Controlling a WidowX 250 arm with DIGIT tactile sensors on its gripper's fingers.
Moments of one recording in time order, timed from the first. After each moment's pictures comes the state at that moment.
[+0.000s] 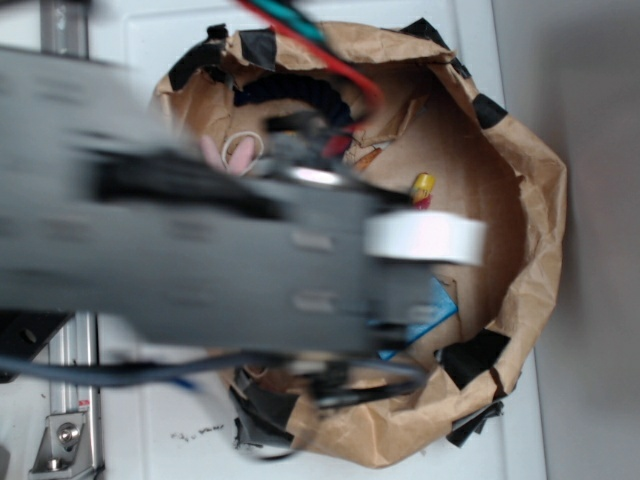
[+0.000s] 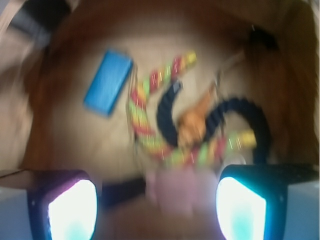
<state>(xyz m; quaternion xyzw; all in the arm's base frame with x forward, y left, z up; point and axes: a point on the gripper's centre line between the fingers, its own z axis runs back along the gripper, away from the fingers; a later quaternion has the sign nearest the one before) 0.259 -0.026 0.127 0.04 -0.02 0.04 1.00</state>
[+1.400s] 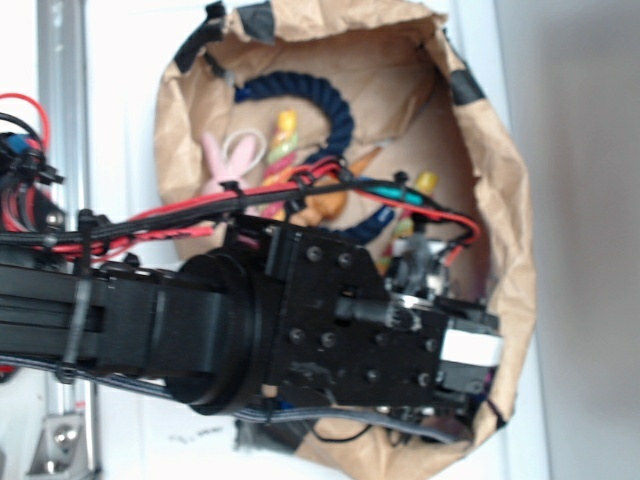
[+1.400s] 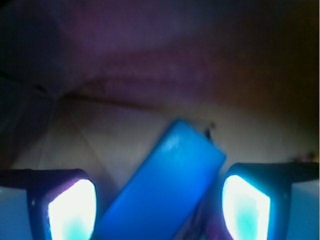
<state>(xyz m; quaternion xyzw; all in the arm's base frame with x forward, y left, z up) 0.308 -0.074 0.048 0.01 -0.13 -0.11 0.99</state>
